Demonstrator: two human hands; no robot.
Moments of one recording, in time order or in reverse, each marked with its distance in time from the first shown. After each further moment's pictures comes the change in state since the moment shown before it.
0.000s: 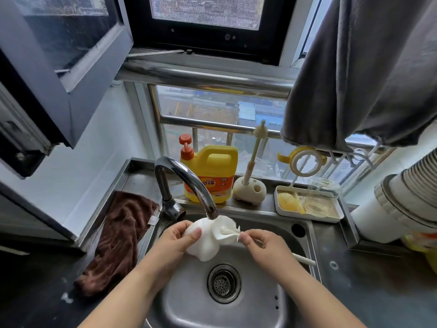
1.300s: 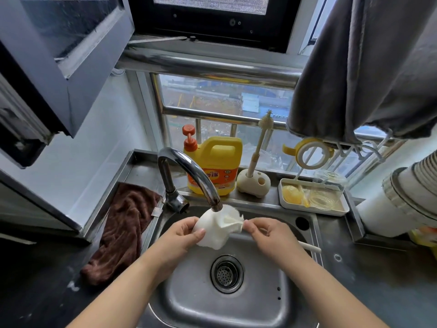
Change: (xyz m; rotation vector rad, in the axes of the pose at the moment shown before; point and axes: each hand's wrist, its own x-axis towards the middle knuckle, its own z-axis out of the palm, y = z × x) left_hand 0.000 -0.007 -0.008 0.100 -0.129 -0.021; right_hand 0.007 -0.001 -0.006 -0.039 0.019 -0.053
